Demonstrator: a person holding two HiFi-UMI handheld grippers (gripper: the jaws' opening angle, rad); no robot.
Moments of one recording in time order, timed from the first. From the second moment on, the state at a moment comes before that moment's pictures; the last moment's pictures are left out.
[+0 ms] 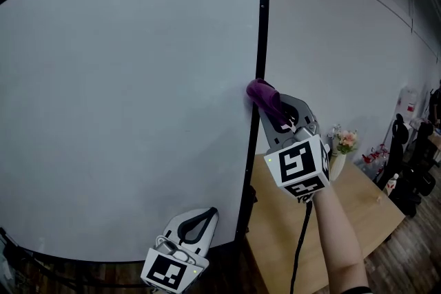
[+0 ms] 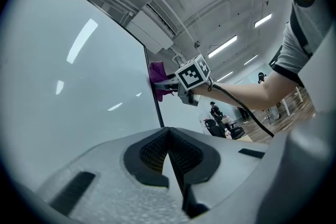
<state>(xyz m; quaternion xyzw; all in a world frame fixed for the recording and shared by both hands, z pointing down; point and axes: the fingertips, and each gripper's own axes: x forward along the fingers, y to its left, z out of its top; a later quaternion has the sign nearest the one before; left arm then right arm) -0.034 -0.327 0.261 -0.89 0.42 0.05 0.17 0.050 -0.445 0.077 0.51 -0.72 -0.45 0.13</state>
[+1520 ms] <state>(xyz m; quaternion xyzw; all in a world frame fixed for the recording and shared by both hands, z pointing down) -0.067 -0.295 0.302 -0.90 0.42 0.05 0.12 0.047 -0.449 0.215 0.54 -0.70 -0.40 0.25</state>
